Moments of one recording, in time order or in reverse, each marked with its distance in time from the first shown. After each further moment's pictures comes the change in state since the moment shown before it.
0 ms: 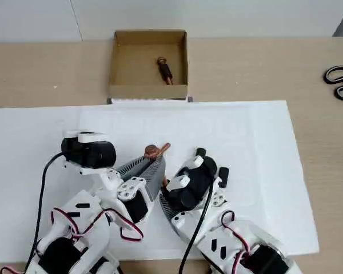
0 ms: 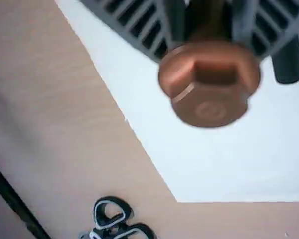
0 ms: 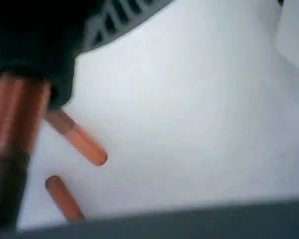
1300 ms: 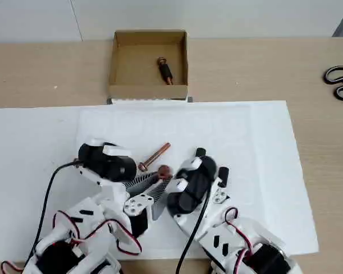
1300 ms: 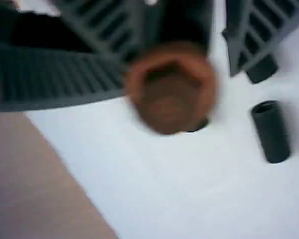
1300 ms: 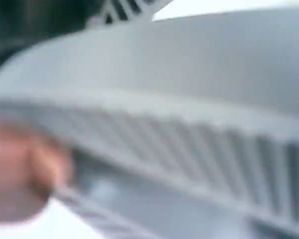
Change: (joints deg) left arm 7.6 -0.6 -0.7 10.7 -6.9; right arm 3.4 0.2 -1.8 -2.1 7.0
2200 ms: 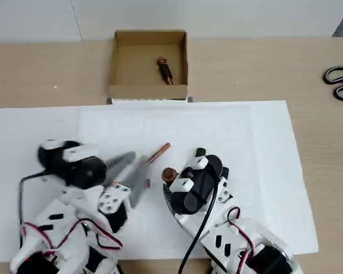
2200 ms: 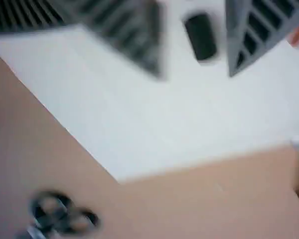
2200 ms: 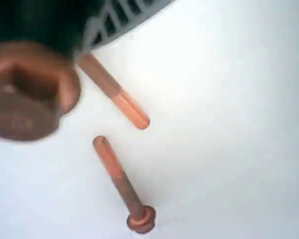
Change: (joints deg) left arm -15.1 0.2 -13.2 -0.8 -13.2; right arm 0.4 -0.2 -0.4 -0.7 0.0
